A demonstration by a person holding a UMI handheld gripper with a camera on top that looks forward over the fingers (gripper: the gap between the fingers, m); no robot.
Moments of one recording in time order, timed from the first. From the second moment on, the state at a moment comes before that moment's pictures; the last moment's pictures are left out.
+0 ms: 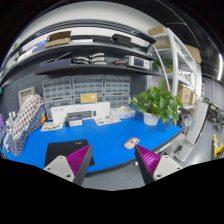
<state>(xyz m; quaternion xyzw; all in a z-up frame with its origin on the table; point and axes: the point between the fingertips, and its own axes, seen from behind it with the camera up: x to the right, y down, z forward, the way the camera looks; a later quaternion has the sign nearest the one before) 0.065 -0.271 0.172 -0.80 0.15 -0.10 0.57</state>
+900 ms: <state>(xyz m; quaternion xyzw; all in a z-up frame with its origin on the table) 0.205 -0.126 -0.005 -0.89 0.06 0.00 0.45</state>
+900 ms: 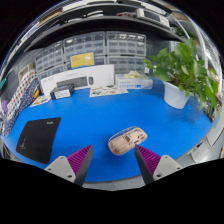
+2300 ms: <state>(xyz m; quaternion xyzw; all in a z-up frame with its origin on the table) 0.120 0.009 0.147 -0.86 0.01 0.01 0.51</state>
